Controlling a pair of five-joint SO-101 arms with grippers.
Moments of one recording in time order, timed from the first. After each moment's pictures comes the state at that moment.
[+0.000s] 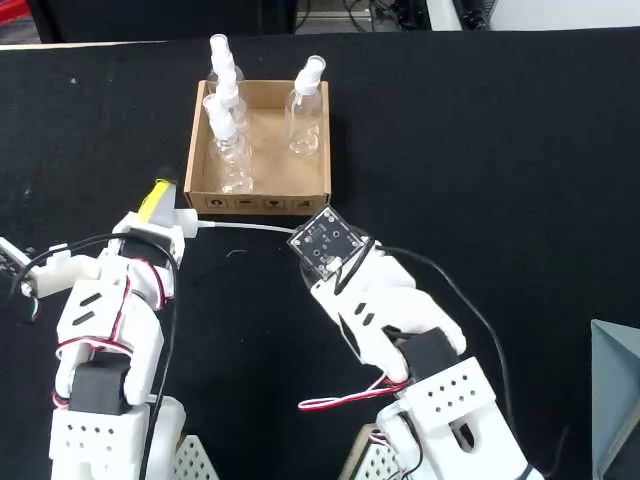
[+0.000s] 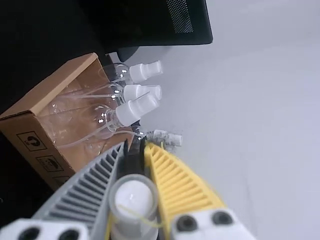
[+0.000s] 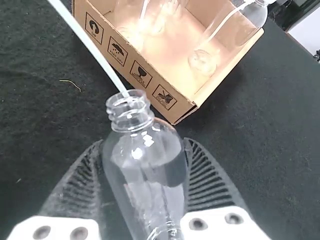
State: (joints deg) left arm 0.2 -87.4 70.6 33.5 67.9; right arm -24.3 -67.6 74.1 39.3 24.6
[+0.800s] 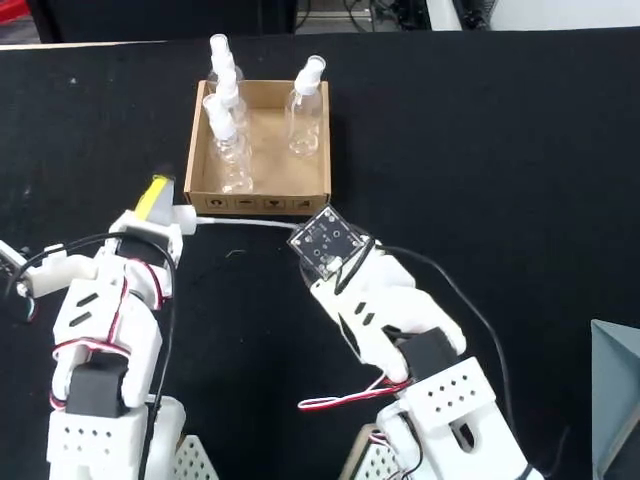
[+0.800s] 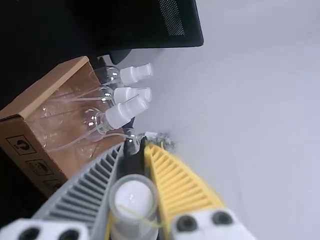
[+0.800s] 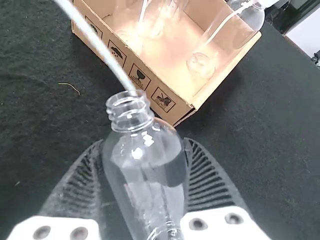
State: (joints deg) left arm 0.2 -87.4 68.9 33.5 67.9; right arm -24.3 -67.6 74.2 38.6 24.6
